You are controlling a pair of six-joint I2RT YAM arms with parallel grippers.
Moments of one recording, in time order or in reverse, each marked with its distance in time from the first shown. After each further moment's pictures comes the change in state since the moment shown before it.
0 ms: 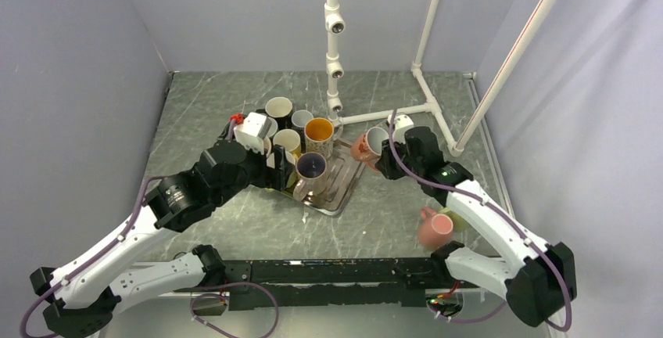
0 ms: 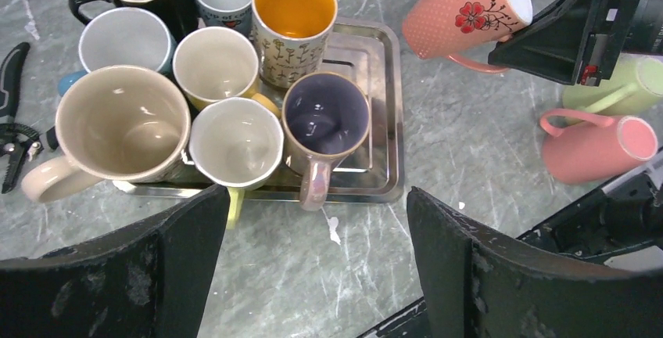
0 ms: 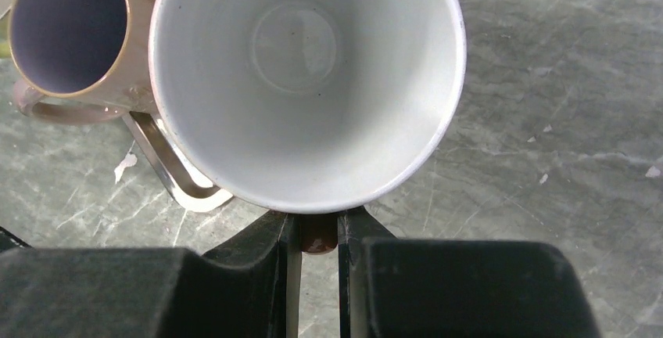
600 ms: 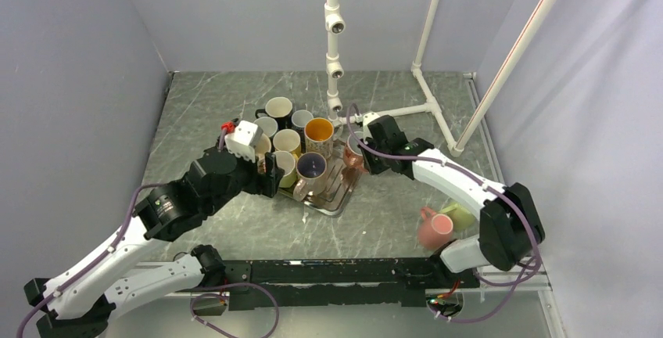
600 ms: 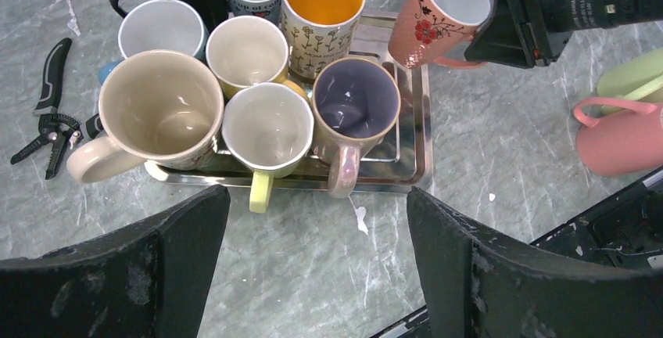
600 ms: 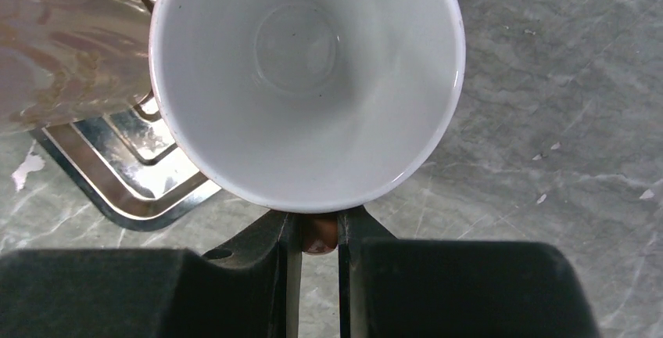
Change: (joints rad) left arm 0.000 -0.092 -0.060 -0.031 -0.049 0.050; right arm 0.111 0.385 0.207 -0.092 0.141 -0.066
